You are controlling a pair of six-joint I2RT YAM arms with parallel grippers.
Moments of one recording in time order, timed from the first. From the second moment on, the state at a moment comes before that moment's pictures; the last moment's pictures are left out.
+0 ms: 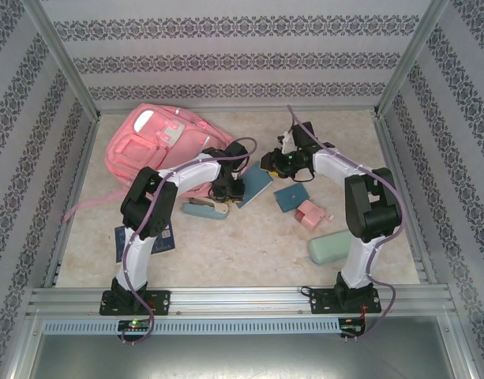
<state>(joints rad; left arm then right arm) -0.59 2.12 1.60 -0.83 0.19 -0.59 0.29 1.88 1.29 -0.46 -0.68 0.54</state>
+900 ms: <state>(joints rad) -0.56 1.89 1.81 -0.88 -0.13 -0.30 0.21 1.66 1.20 -0.52 -0.56 0.57</state>
